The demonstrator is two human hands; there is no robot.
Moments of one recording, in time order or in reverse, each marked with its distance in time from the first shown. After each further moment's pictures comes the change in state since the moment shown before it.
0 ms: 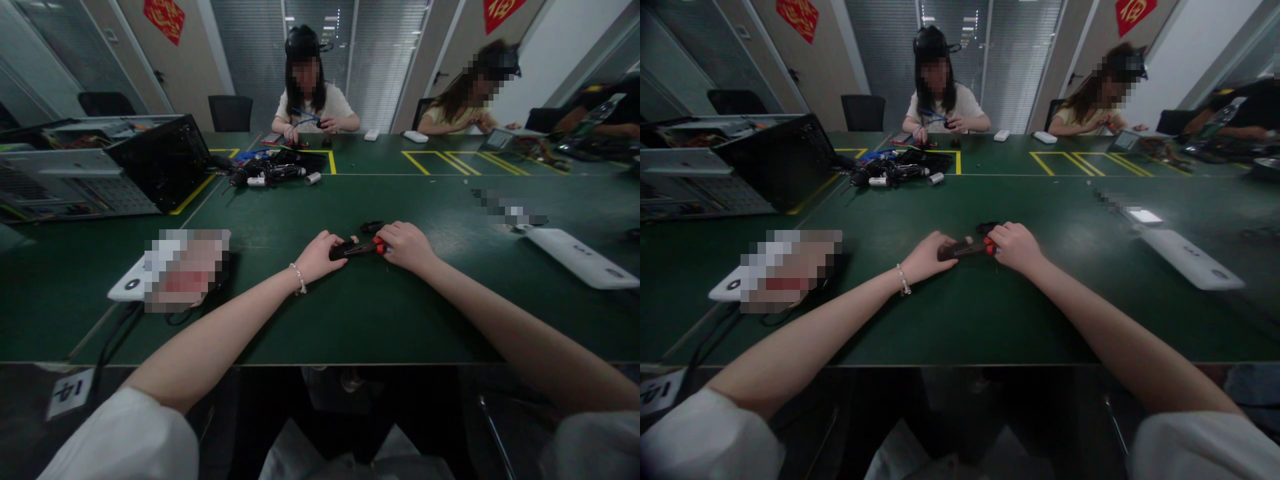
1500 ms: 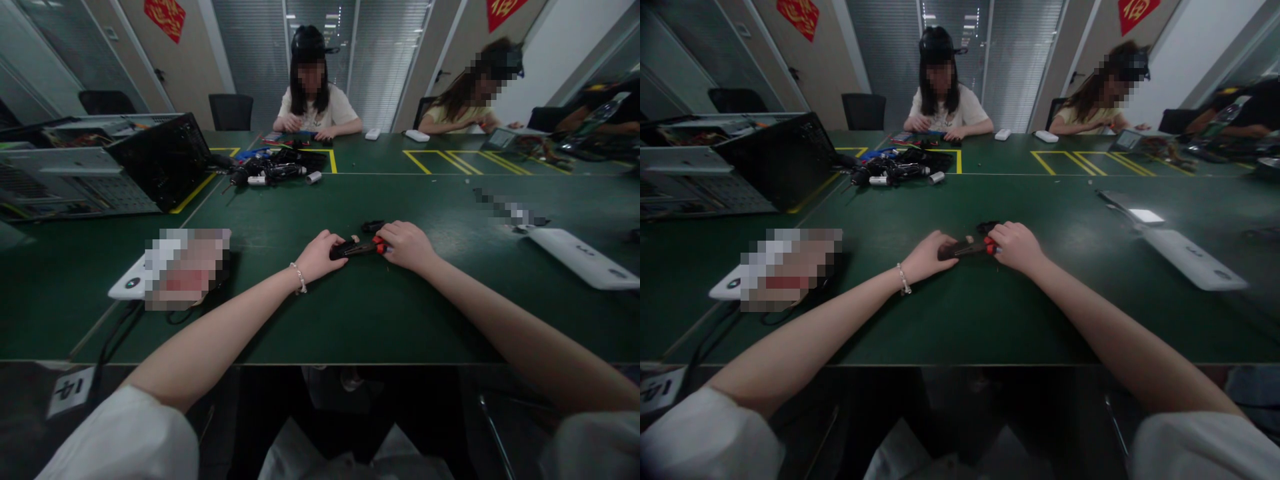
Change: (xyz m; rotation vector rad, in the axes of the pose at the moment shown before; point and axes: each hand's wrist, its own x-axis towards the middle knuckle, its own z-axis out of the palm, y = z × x) left_hand 0.000 -0.003 0.001 -0.001 -0.003 0.003; right_hand 0.002 0.000 -0.002 0.047 -0.035 0.014
